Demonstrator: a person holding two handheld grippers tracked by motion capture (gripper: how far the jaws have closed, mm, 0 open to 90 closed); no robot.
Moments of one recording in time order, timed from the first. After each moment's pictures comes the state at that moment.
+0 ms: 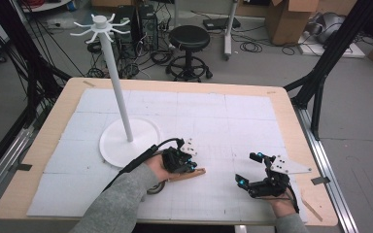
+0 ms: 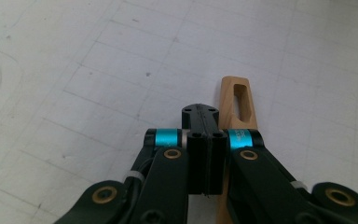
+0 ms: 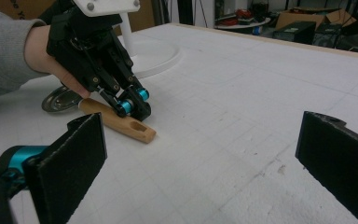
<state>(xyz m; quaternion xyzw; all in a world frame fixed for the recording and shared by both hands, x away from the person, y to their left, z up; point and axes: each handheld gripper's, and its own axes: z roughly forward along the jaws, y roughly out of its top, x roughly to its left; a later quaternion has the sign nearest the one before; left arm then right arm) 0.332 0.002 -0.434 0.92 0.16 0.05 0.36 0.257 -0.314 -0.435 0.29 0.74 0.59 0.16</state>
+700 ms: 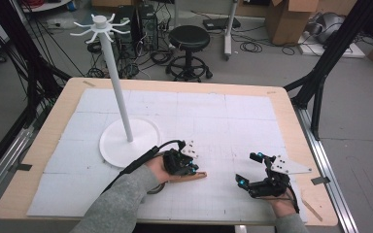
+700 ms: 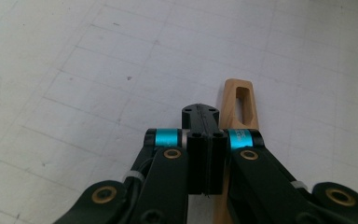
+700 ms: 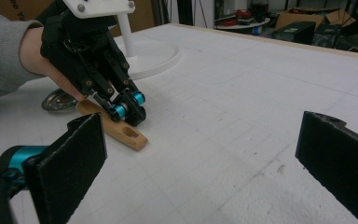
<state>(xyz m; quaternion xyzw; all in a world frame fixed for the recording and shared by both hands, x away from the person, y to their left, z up) 0.327 0.001 -0.433 0.92 0.14 0.04 0.36 0.257 -0.315 -0.435 0.30 0.74 0.59 0.16</state>
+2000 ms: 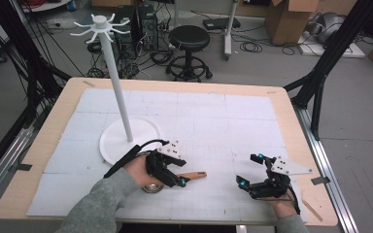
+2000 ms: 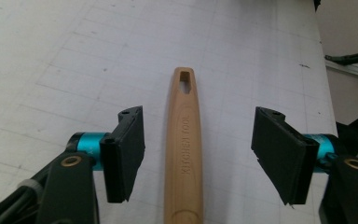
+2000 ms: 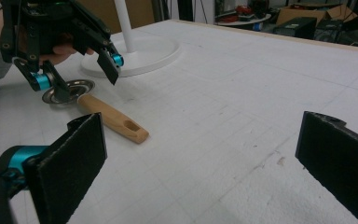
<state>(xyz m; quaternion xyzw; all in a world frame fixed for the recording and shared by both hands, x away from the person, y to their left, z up) 0.313 0.048 -0.411 0.90 0.12 -0.02 0.42 0.255 -0.317 -0.437 0.30 0.74 0.58 0.16</state>
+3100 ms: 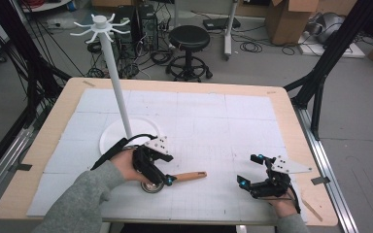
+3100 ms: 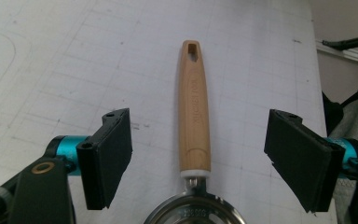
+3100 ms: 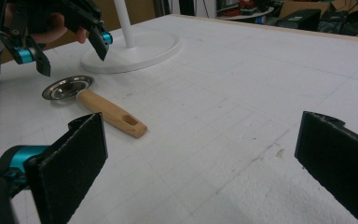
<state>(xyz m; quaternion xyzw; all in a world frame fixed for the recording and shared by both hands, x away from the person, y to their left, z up) 0.318 0.077 -0.395 0.91 0.11 -0.02 0.39 0.258 -0.320 -0.440 0.30 0.74 0.58 0.15</state>
